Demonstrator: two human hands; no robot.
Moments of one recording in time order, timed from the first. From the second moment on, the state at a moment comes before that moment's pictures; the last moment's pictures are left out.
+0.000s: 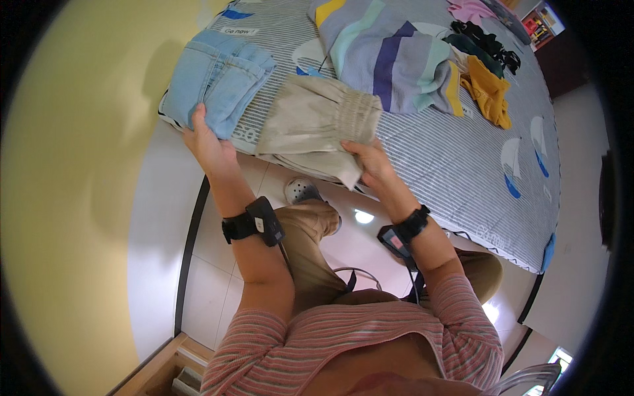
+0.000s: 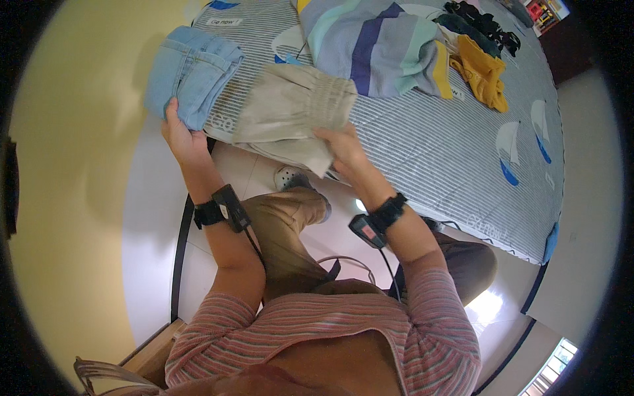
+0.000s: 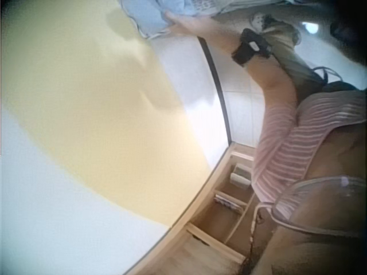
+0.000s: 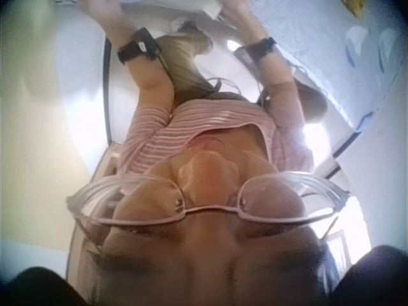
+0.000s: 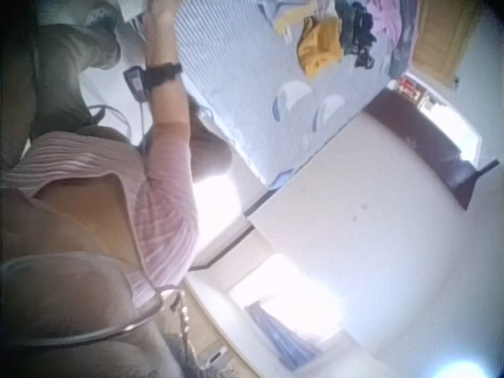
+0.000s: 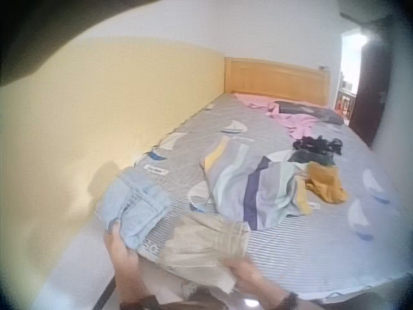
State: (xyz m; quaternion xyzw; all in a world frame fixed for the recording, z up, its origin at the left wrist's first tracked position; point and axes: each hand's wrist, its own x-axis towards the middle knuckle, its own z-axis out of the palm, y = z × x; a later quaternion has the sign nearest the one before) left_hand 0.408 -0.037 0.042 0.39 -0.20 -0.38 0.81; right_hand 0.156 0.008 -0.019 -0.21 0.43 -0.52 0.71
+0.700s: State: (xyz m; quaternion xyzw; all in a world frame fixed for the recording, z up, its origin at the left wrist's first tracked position) left_hand 0.302 -0.027 0.037 0.66 -0.35 -0.15 0.64; right_hand 0.153 -0.003 -0.021 -0.20 0.38 -0.52 0.74
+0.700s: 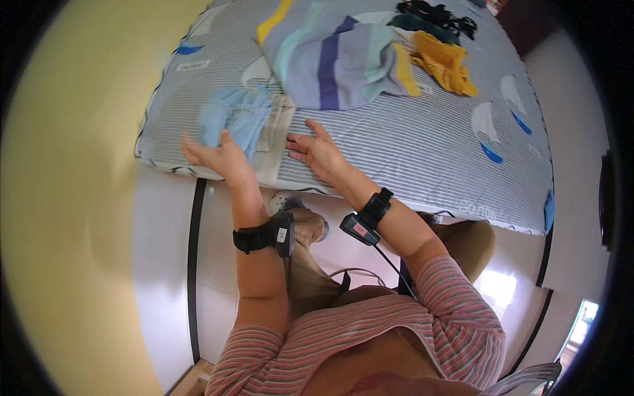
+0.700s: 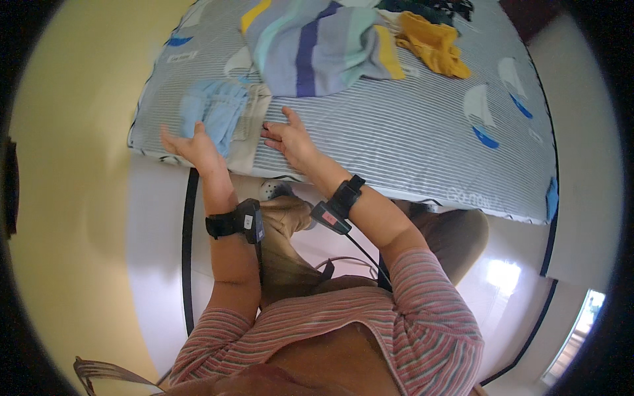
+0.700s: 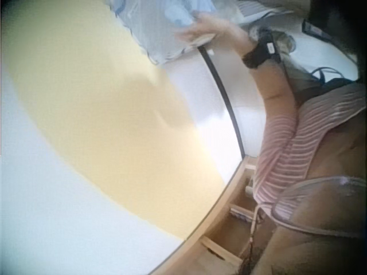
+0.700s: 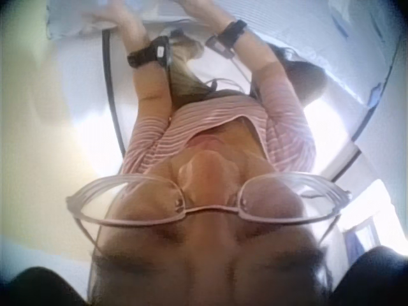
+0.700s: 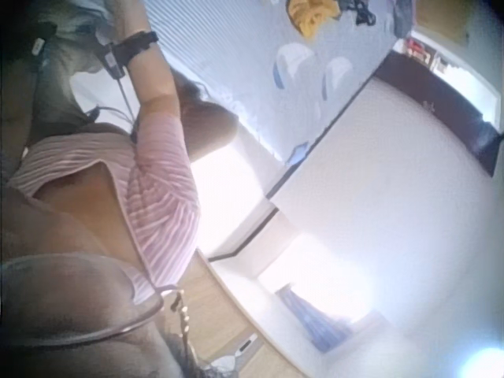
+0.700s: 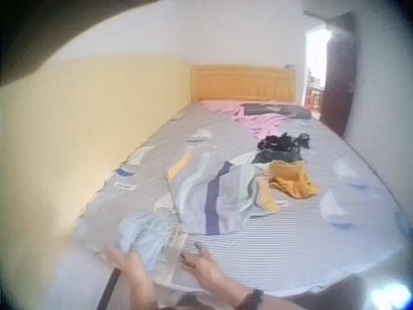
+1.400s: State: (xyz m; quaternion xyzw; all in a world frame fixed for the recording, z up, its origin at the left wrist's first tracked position) left_hand 0.075 -0.072 -0.007 0.38 -0.10 -0.81 0.44; right_hand -0.148 0.041 0.009 -0.09 0.52 -0.66 0.53
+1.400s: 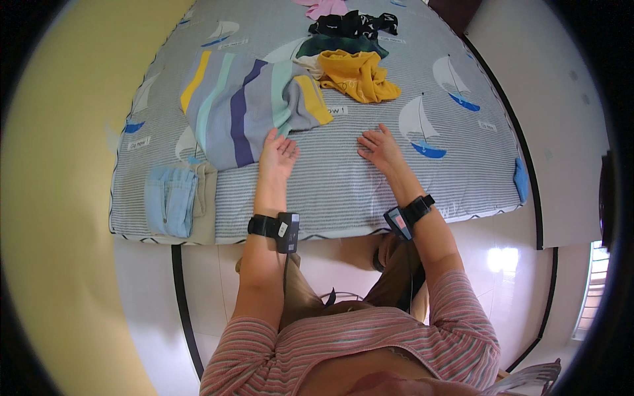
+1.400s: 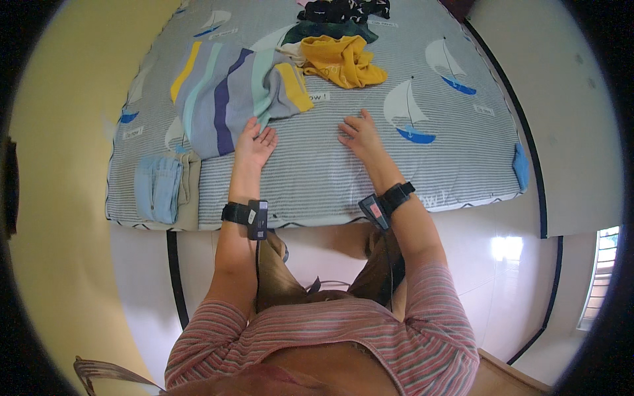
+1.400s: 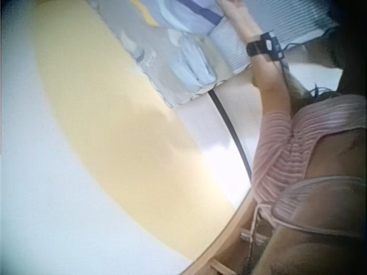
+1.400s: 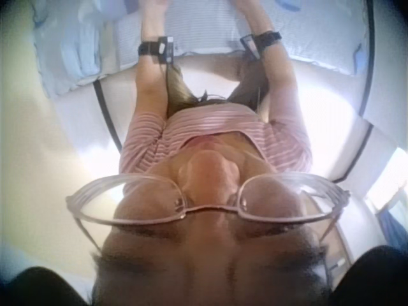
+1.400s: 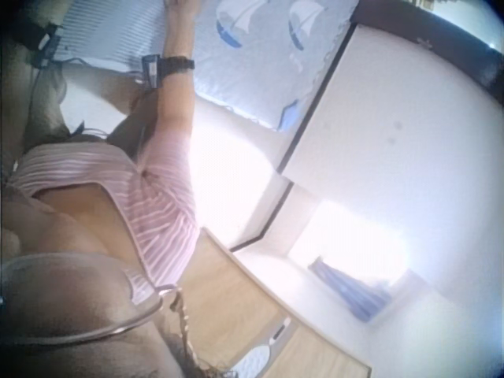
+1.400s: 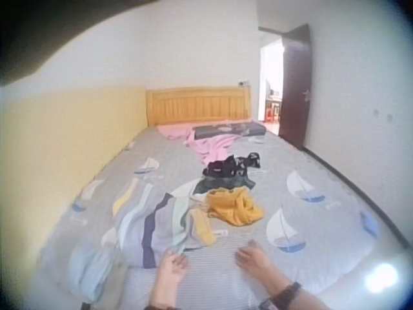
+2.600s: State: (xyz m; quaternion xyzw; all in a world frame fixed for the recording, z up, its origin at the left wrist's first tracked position) left_hand 0.100 -0.089 0.030 0.44 -0.57 -0.56 0.42; right_hand -0.186 -0.024 -0.014 -0.24 0.51 -0.69 0.45
